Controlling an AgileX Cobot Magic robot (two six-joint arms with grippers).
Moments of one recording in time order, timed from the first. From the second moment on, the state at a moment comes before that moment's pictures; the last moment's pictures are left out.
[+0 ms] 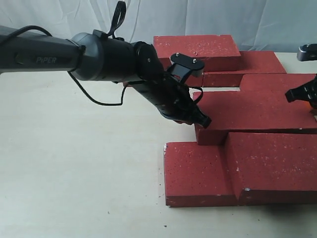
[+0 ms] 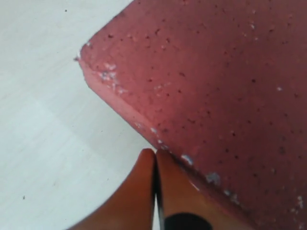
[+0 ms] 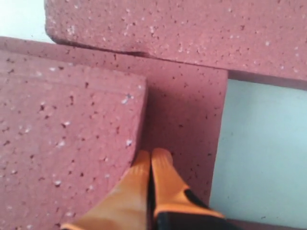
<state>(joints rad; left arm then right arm) -0.74 2.08 -1.46 -0.55 0.51 0.45 -0.17 1.77 -1.09 0.21 0.72 -0.49</state>
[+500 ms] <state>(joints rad) -0.60 1.90 -1.45 -0.40 0.69 0.45 0.01 1.76 -1.27 0.23 0.86 -0.49</state>
